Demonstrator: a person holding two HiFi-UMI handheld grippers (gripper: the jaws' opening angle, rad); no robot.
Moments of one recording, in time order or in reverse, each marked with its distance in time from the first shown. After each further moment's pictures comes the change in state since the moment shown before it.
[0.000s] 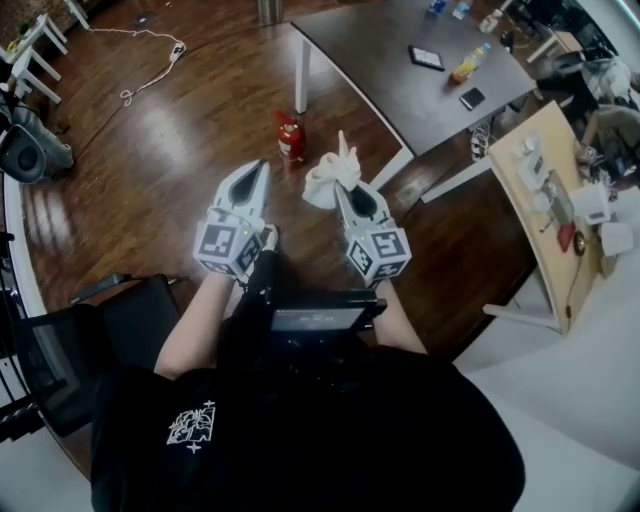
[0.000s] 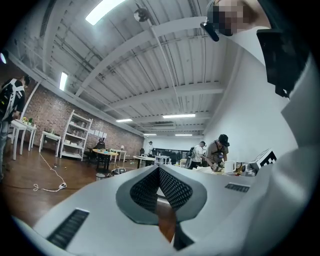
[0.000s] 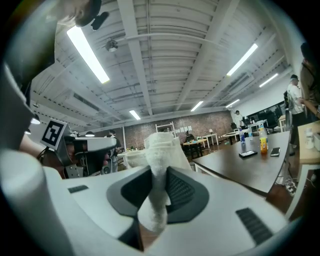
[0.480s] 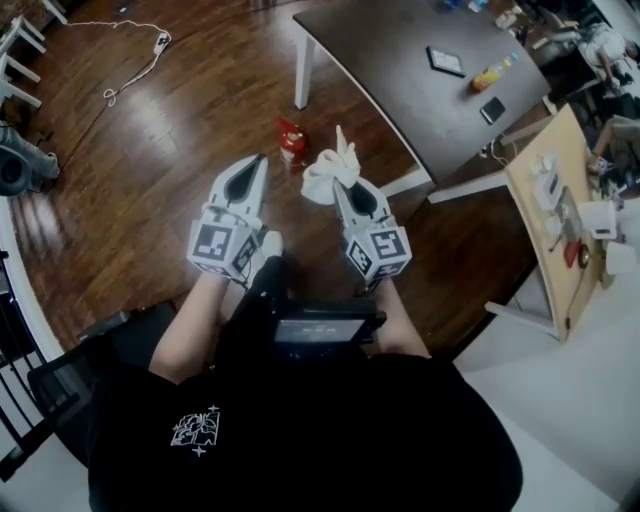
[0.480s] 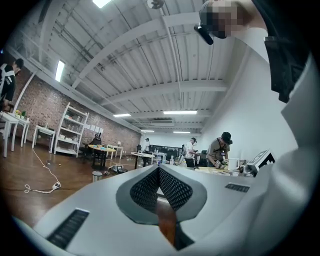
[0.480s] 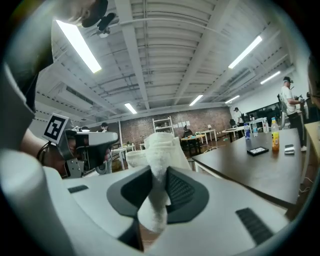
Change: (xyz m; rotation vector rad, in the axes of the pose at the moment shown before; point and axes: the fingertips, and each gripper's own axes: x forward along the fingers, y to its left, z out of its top) left arm 0.103 0.110 -0.019 -0.026 0.065 -0.053; right arm 0.144 -0.042 -0.015 -0.014 0.047 -0.014
